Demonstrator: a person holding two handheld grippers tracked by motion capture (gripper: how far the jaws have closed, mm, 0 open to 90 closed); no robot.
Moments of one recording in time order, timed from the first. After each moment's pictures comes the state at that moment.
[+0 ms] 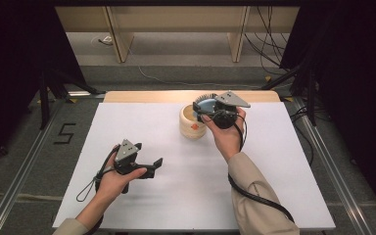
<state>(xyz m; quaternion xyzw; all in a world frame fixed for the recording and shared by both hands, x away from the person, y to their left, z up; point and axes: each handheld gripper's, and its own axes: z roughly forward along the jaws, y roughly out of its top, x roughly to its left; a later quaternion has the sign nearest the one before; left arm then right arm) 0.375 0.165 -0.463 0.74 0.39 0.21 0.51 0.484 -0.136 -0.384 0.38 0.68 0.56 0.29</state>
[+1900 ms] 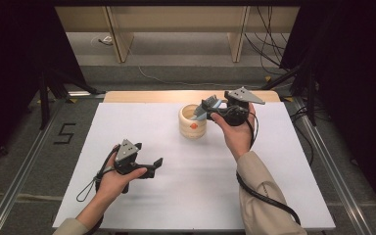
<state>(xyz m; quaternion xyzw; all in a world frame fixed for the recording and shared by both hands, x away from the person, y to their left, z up) 0.375 0.165 -0.462 0.74 0.39 0.21 0.51 0.482 -0.166 -0.370 0.40 0.66 0.57 0.28</state>
